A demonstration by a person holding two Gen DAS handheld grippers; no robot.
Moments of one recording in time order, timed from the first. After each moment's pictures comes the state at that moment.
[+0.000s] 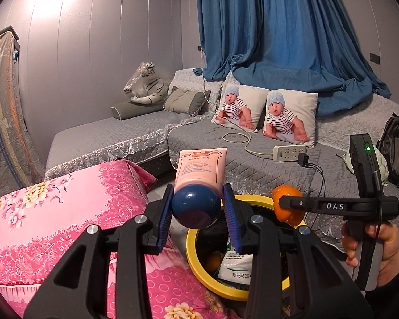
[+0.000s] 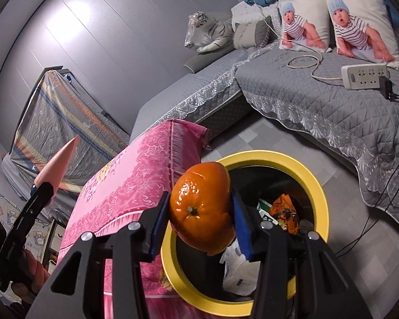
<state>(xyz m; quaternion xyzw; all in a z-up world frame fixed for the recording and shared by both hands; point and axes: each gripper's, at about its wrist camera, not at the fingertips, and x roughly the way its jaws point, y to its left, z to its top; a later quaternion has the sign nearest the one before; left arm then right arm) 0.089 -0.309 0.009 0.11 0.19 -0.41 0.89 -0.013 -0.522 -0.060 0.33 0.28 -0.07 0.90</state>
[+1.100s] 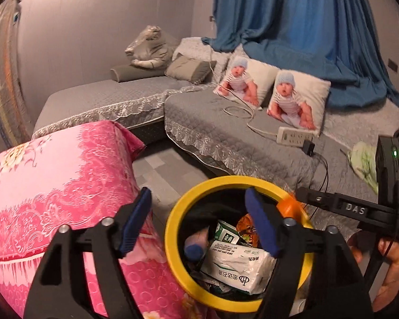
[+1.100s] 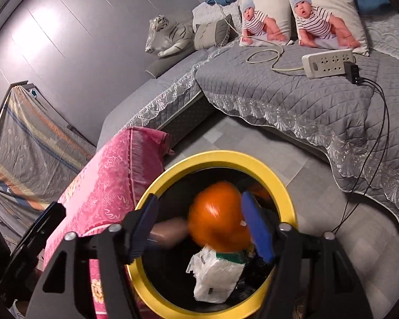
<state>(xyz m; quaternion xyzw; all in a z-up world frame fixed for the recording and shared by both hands) 0.138 -0.333 -0.040 0.08 0.29 -0.39 0.87 -0.016 -0.545 -0.079 0.35 0.30 -0.17 0.87</state>
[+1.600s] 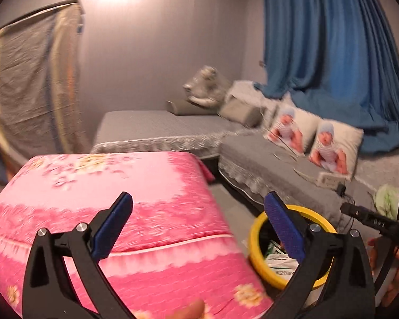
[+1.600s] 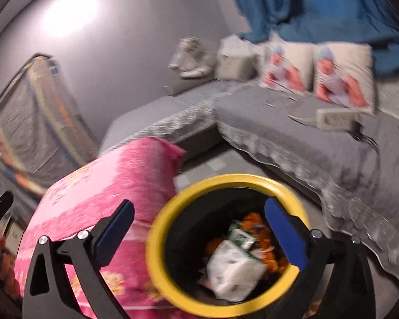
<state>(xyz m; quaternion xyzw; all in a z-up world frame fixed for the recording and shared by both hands) 0.127 -0.149 0.018 0.01 0.20 -0.27 0.94 -0.019 -0.449 -0.024 0.22 0.25 -0.17 0.93</state>
